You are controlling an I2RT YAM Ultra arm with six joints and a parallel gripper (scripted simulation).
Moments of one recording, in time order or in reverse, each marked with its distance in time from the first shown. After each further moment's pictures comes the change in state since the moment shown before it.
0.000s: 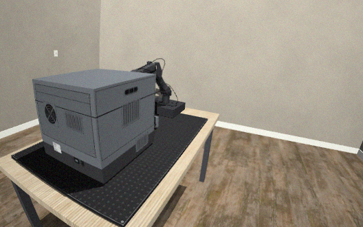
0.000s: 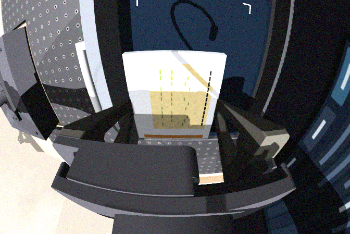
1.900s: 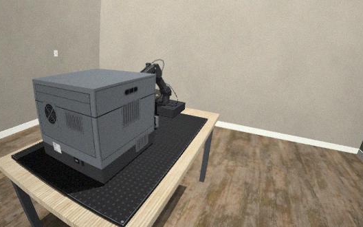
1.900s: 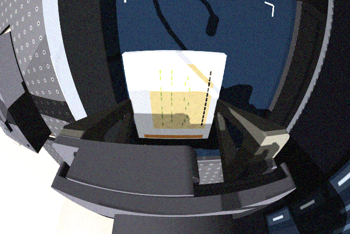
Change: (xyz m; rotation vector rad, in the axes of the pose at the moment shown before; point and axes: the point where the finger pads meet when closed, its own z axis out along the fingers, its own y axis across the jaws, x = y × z) arm 0.000 0.001 0.047 -0.002 0.000 -0.002
